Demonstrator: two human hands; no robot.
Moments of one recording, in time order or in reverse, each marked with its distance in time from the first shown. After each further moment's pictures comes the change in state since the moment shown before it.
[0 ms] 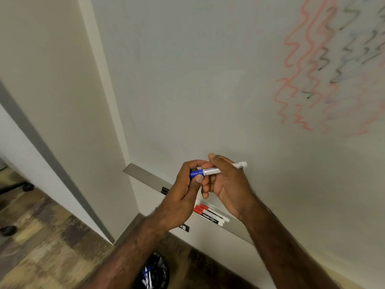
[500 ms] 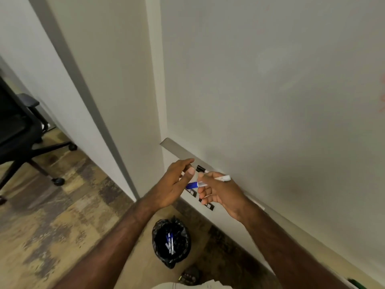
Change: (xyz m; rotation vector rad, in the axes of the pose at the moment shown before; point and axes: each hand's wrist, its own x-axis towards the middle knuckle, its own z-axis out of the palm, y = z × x) left_hand -0.065 -0.102 -0.115 0.316 -0.016 -0.375; right_hand 0.028 0.132 0.053 -0.315 -0.180 0.397
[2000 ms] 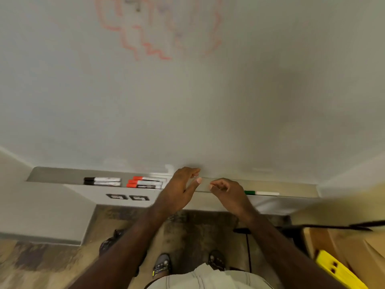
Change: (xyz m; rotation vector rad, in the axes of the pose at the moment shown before) left_hand 0.039 0.125 0.323 0.094 -0.411 0.355; right_hand -0.185 0.180 -0.261 -0.220 0.798 0.078
